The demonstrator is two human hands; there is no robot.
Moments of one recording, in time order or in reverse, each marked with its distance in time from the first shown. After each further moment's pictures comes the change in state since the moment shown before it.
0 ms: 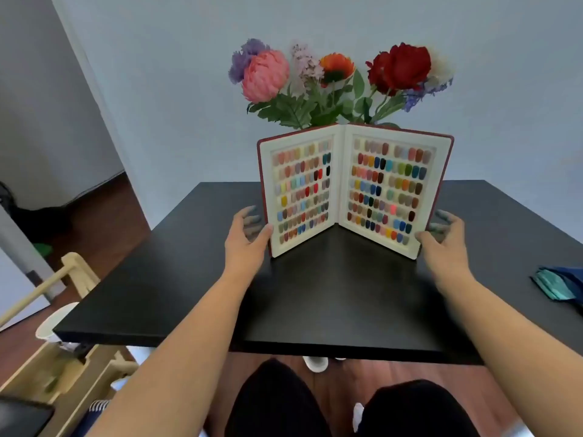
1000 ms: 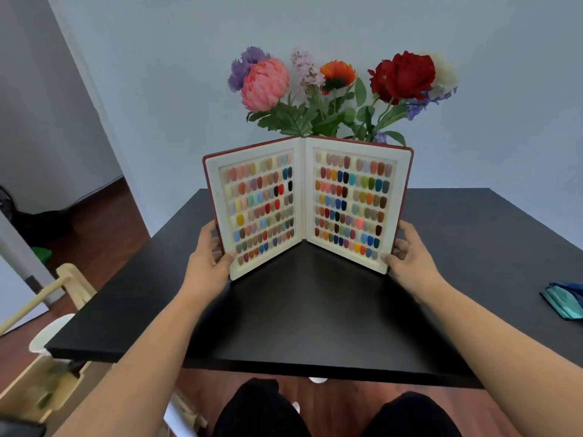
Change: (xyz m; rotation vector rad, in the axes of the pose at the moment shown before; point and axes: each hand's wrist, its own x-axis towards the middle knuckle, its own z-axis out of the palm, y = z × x) left_hand 0.008 -0.009 -0.064 0.193 -0.090 -0.091; right_hand -0.011 -0.012 0.042 -0.146 -0.387 0.046
